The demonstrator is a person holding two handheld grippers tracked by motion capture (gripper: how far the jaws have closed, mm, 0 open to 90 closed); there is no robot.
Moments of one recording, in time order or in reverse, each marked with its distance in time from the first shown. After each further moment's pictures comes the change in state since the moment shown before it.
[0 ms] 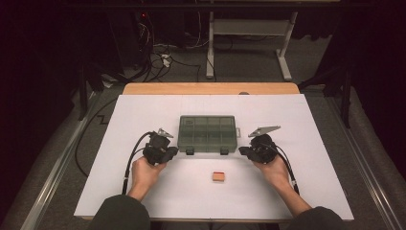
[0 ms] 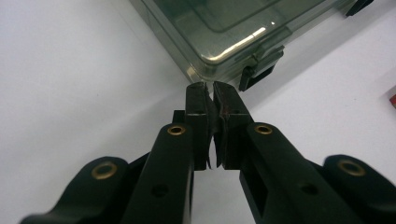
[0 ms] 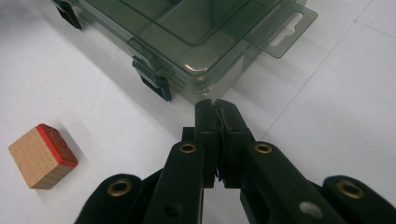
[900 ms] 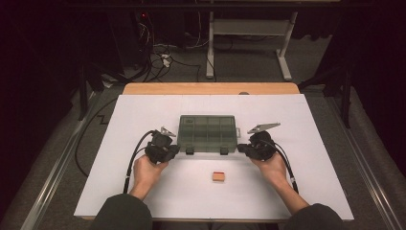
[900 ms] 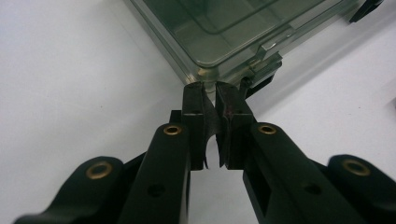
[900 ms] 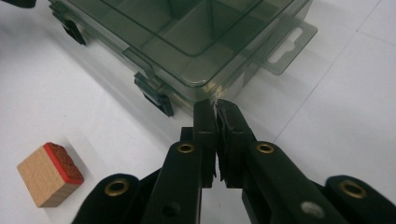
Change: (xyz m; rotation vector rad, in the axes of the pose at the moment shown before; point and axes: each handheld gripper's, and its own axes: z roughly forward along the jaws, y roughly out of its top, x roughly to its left) left arm -0.007 -0.003 0.002 -0.030 0.016 -0.013; right arm -0.001 0.008 0.002 -0.027 0.022 0.037
